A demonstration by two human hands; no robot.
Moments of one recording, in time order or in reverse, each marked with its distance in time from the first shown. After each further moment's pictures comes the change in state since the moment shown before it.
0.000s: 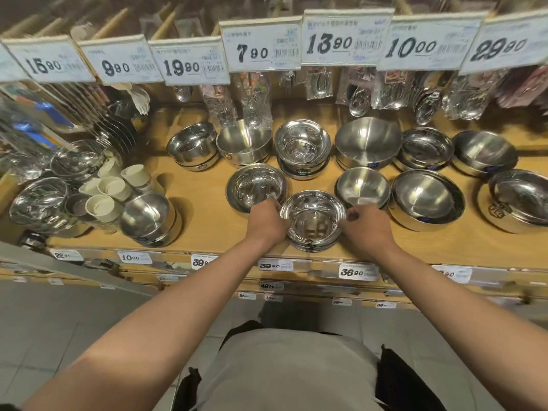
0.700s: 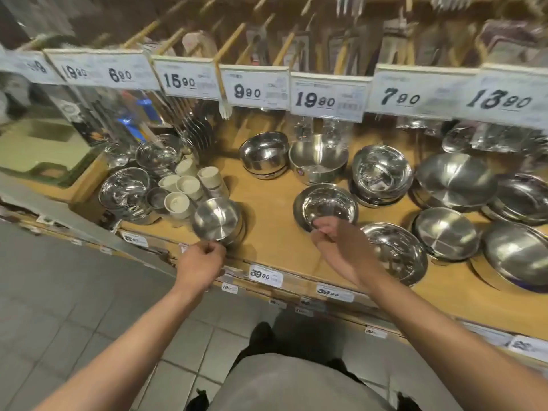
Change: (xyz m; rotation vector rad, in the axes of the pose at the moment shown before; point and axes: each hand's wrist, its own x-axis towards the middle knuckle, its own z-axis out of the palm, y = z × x) left_hand -0.048 -0.176 -0.131 -0.492 0.215 -0.491; right_hand -0.023 -0.143 0.058 0.183 -0.381 -0.193
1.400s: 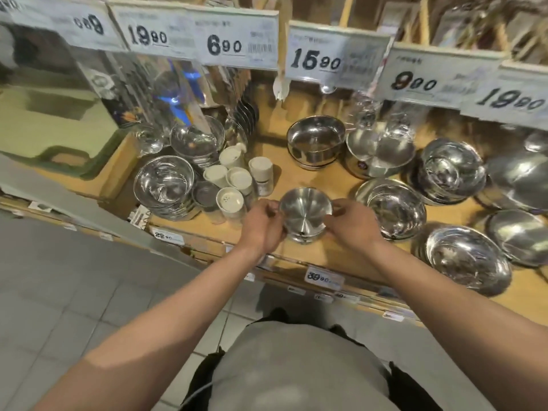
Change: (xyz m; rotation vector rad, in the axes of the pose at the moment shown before) left_hand 0.102 0.024 -0.024 -0.197 -0.275 0.108; right_hand 0.092 -0.072 0.114 -0.133 0.088 0.078
